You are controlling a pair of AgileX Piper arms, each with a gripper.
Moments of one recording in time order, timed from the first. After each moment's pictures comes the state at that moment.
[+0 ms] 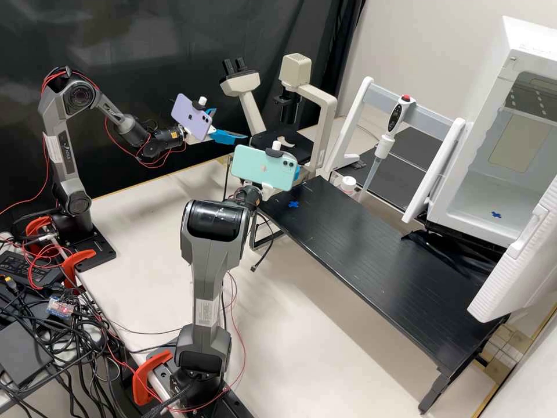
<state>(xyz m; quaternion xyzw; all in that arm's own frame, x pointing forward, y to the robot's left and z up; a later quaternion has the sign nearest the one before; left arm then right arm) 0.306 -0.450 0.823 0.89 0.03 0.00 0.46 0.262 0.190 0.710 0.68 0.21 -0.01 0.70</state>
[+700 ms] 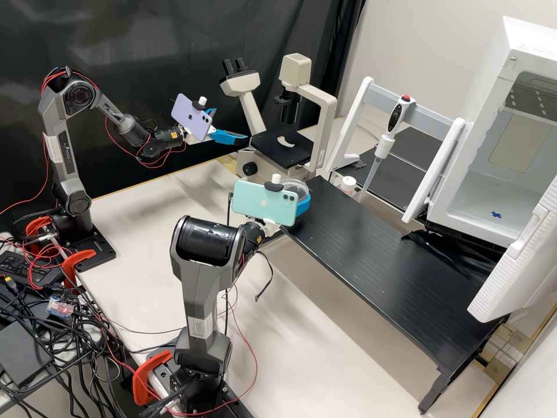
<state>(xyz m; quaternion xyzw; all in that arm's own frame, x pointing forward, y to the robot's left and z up) 0.306 -0.450 0.823 0.89 0.03 0.00 0.46 0.217 0.121 0.735 0.65 0.17 0.01 0.74</state>
